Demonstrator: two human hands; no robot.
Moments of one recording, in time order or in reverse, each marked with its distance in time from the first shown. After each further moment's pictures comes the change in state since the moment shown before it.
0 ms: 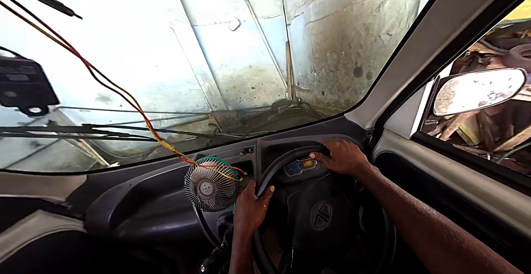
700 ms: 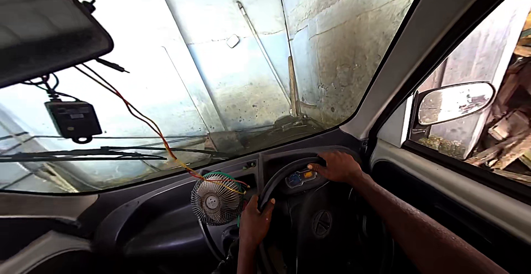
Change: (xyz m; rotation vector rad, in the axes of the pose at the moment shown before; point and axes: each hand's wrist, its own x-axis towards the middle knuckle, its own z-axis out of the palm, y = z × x) left_hand 0.446 -0.091 0.099 -0.048 0.005 -0.012; right_hand 0.458 0.060 0.110 -0.005 -0.041 -0.013
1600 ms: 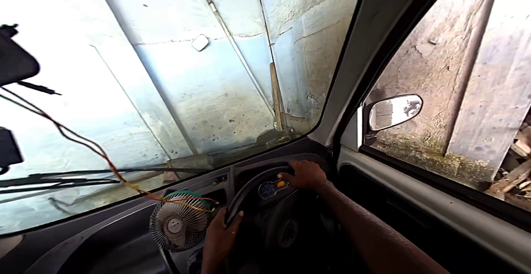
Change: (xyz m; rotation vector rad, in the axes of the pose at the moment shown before) left_hand 0.511 -0.094 0.123 -0.002 0.017 0.084; right_hand 0.497 0.093 0.101 0.105 -0.023 0.063
